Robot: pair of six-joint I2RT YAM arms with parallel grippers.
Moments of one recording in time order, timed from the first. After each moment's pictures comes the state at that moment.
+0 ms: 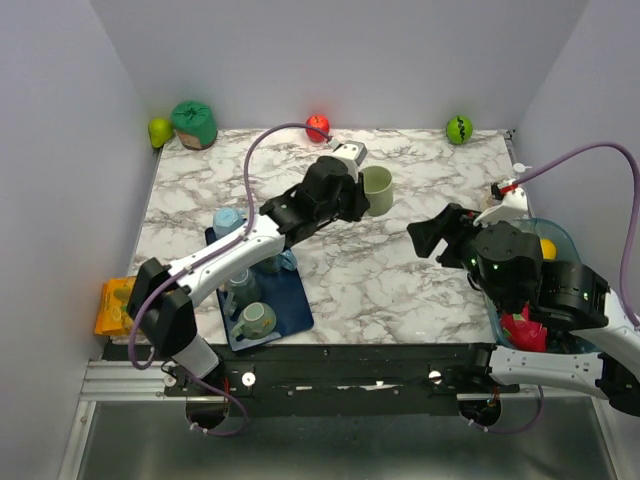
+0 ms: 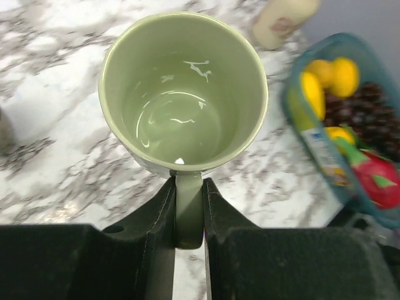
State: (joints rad) left arm -0.79 1.54 1.36 -0.21 0.02 -0.42; right arm 1.15 0.86 1.33 -0.88 0.80 0.79
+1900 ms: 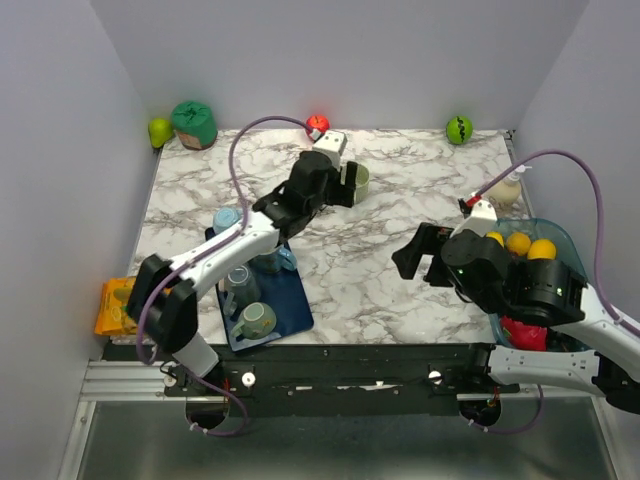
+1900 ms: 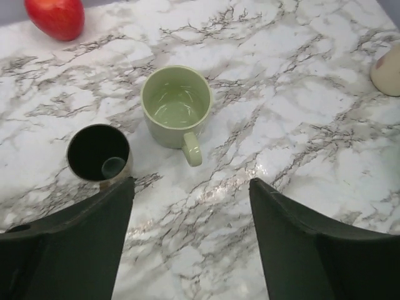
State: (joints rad) left arm -0.71 1.65 1.32 -0.05 -0.21 -0.24; right arm 1.15 0.90 1.29 -1.08 0.66 0.93
